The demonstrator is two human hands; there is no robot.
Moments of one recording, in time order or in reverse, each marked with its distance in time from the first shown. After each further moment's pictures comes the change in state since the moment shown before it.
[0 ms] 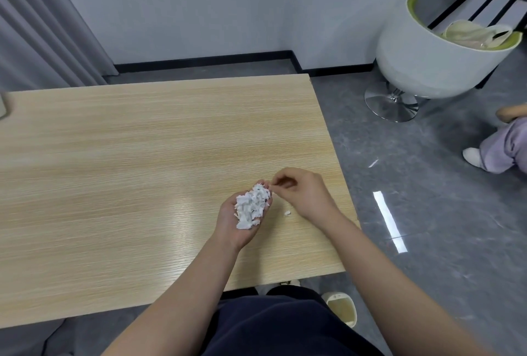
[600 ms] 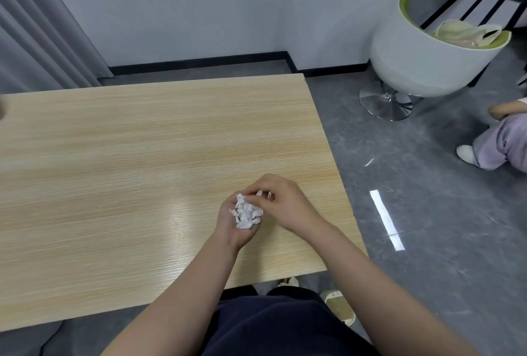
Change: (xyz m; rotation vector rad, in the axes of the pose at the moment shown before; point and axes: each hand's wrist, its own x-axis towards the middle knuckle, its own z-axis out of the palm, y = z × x) left_hand -0.010 -0.007 0.009 0.109 -0.058 0.006; right_hand -0.015 -0.013 0.023 -0.046 -0.143 -0.164
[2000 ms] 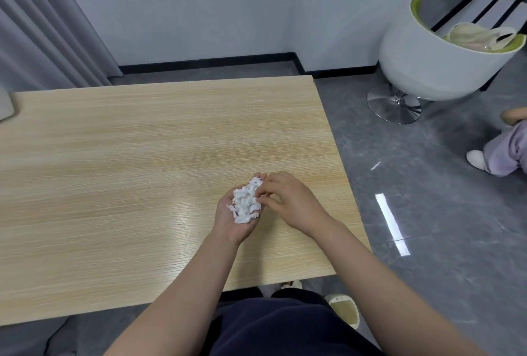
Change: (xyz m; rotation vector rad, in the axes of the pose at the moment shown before) left_hand 0.002 0.017 -0.004 -0.086 -0.059 0.039; right_hand 0.014 0.021 0.002 -0.333 0.008 -0.194
